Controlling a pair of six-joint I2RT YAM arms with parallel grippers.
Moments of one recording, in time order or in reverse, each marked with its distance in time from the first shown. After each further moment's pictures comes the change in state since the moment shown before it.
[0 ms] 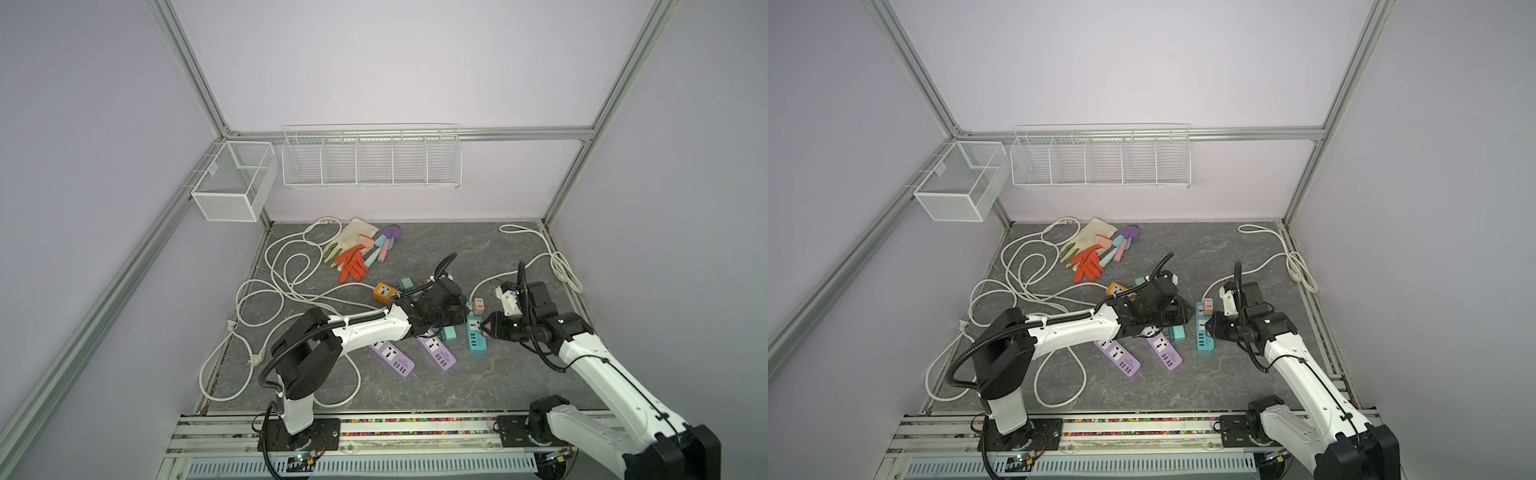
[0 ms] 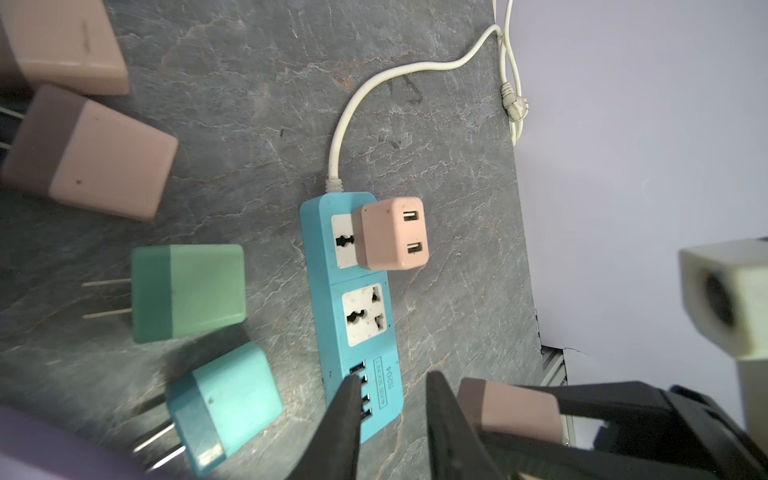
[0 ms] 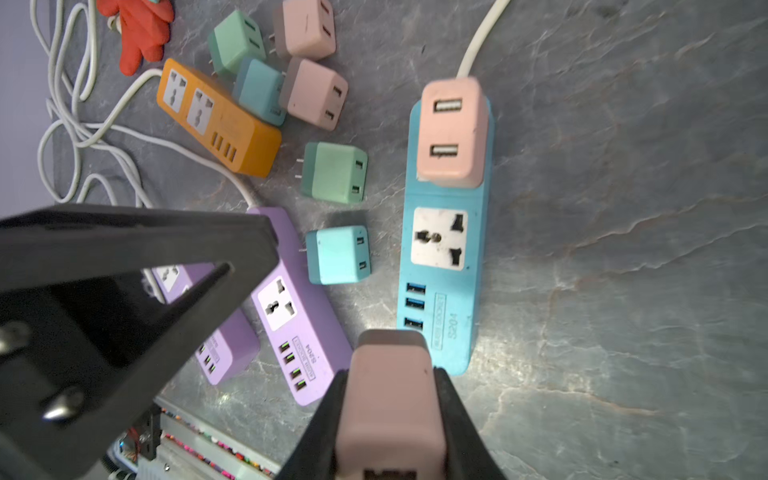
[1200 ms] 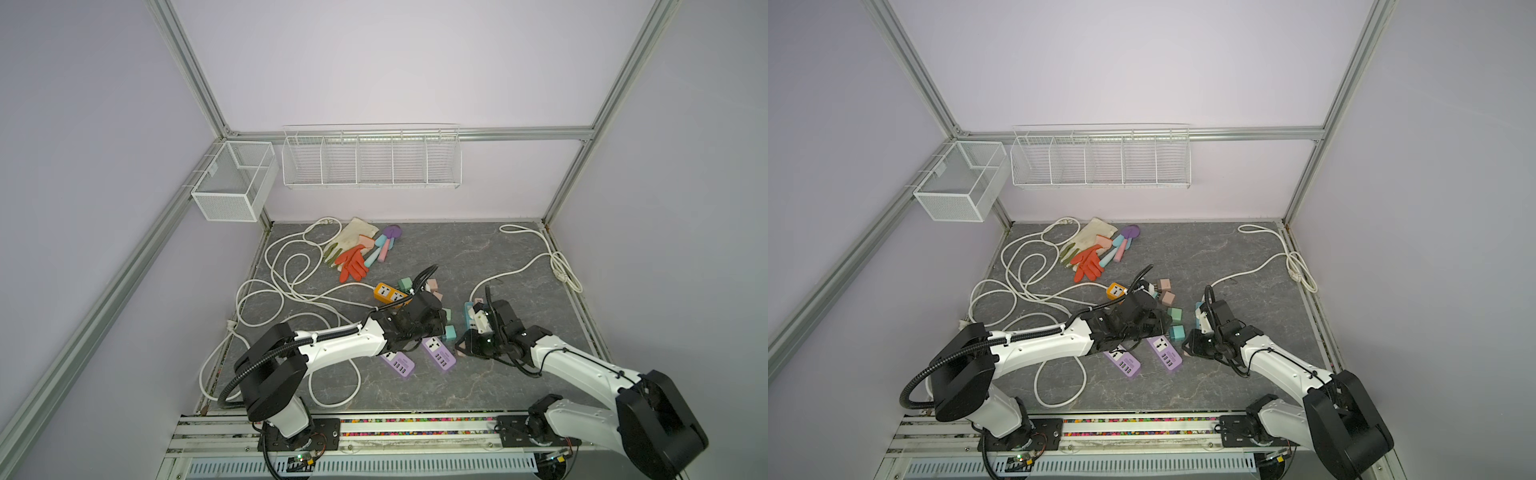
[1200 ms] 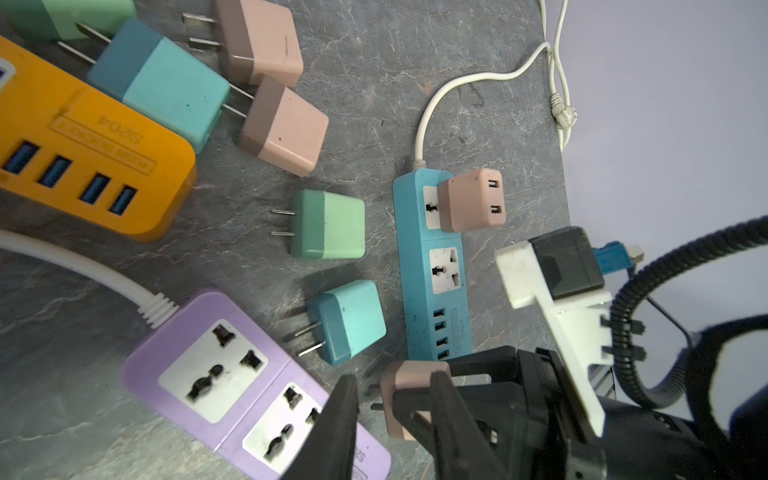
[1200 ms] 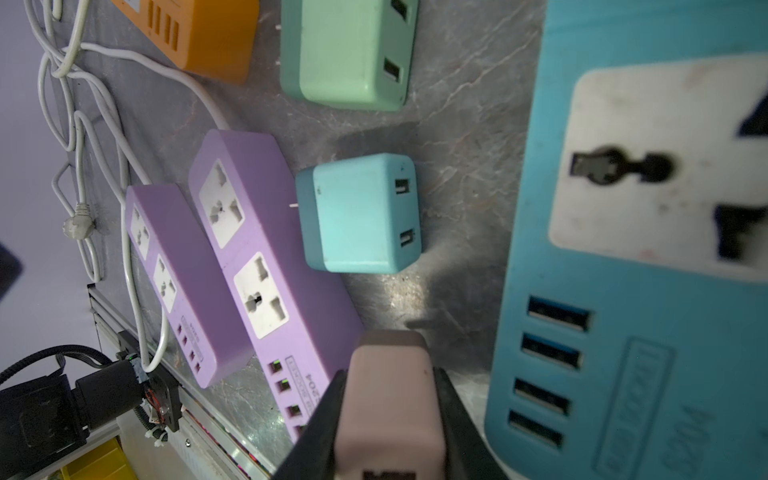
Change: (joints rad) left arm -0.002 -0.197 -0.225 -0.023 -0.106 -0.006; right arm 0.213 0.201 -0.216 0.408 -0.054 0.214
